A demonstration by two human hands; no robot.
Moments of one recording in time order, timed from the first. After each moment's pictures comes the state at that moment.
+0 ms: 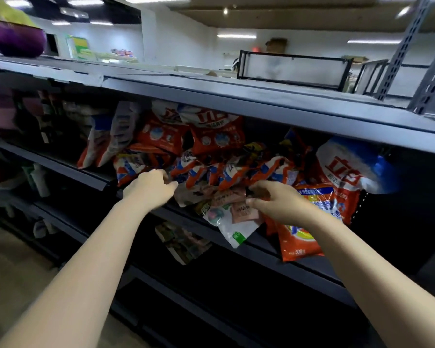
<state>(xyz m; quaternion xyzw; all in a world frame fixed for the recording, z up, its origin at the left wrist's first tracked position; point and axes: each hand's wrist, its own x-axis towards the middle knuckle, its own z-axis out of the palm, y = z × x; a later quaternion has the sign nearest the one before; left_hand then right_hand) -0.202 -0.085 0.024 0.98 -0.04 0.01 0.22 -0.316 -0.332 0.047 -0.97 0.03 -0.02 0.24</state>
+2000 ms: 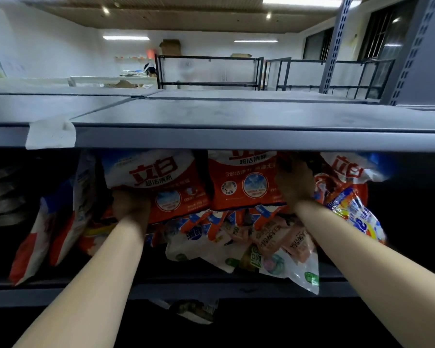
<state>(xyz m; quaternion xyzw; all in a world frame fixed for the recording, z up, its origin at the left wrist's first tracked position) 0.095 -0.052 -0.003 0.88 -0.04 0.05 0.48 -0.128 -0.260 0.052 -0.77 0.37 -0.43 0.28</state>
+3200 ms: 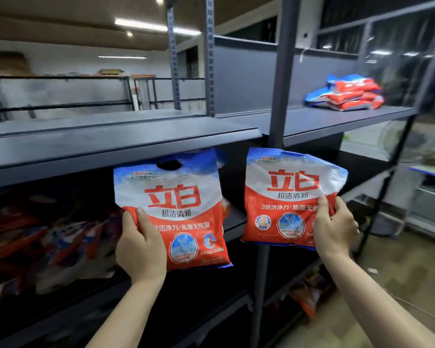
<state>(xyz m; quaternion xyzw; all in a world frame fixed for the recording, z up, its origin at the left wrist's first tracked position) -0.243 -0.089 0.033 0.71 -0.31 0.10 0.62 -0.514 -0.205 0.029 -0.50 0.62 -0.60 0.11</state>
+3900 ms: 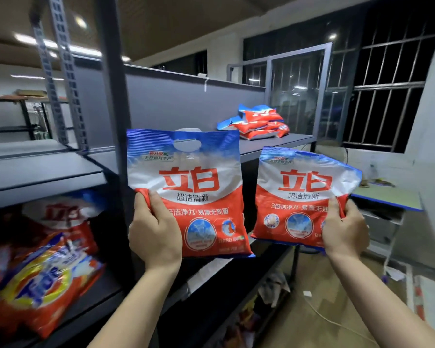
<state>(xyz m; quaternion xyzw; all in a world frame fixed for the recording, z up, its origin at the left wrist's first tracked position) -0.538 -0.320 0.102 0.60 -0.38 0.04 0.71 -0.816 -0.376 0.068 -0.40 0.65 -0.65 0.00</state>
